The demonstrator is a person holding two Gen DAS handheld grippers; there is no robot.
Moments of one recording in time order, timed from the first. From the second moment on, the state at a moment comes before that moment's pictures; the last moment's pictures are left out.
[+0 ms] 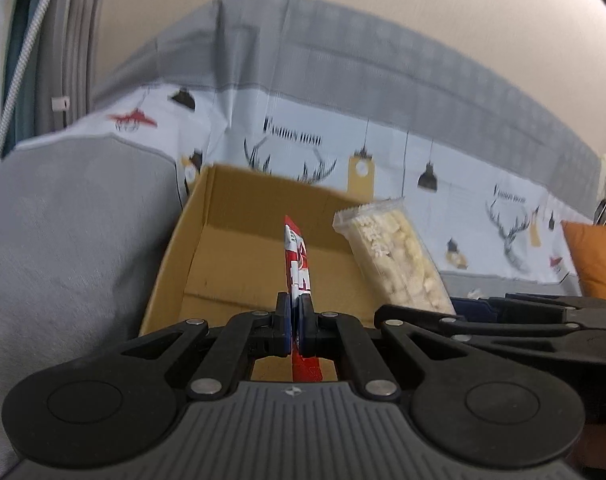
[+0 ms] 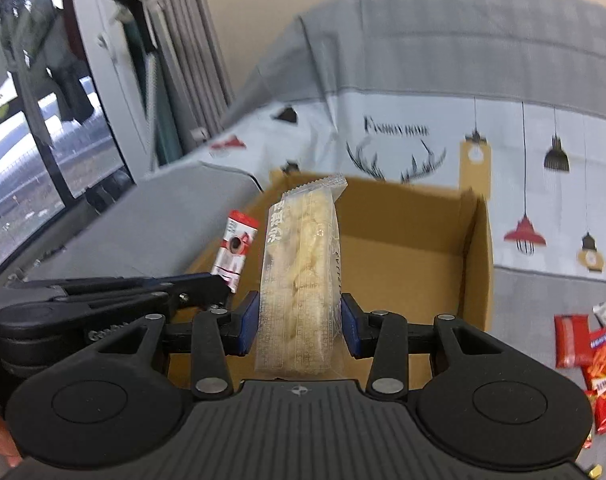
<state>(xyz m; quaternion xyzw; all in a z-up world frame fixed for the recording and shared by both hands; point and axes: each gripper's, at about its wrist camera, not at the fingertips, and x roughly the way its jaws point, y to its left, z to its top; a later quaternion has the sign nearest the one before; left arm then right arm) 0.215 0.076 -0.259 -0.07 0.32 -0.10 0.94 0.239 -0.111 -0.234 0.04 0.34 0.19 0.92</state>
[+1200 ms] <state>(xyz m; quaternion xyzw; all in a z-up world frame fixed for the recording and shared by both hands) 0.208 0.076 -0.279 -0.08 0.44 -0.03 0.89 0.227 -0.145 -0.261 0.11 0.42 0.15 0.89</state>
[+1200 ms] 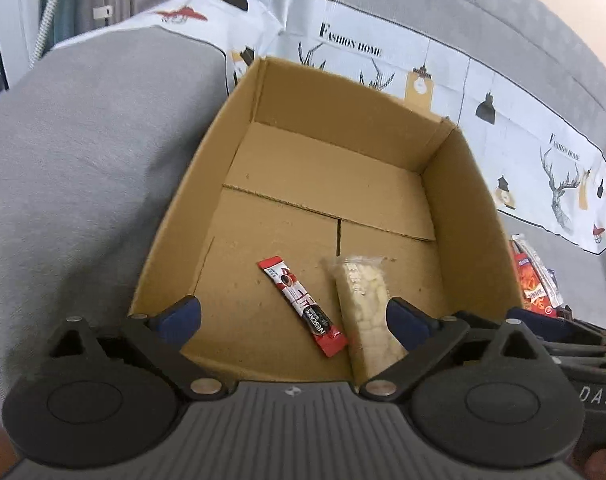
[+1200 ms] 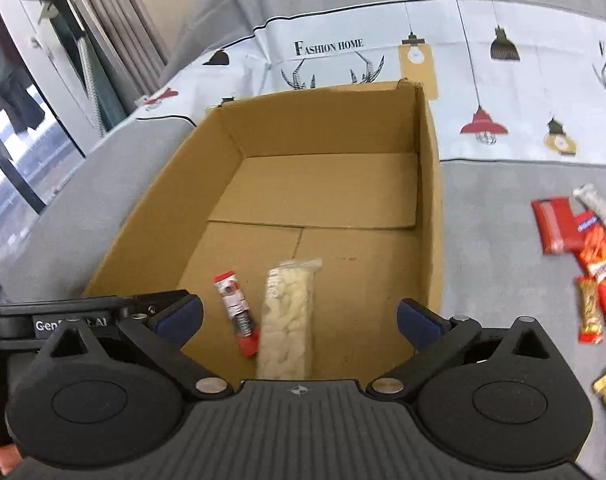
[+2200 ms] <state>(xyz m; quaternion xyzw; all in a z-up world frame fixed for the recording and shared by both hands) 0.138 -0.116 -0.227 0.02 0.40 -0.14 0.91 0.101 -0.329 -0.228 0.17 0.26 0.07 0.95</state>
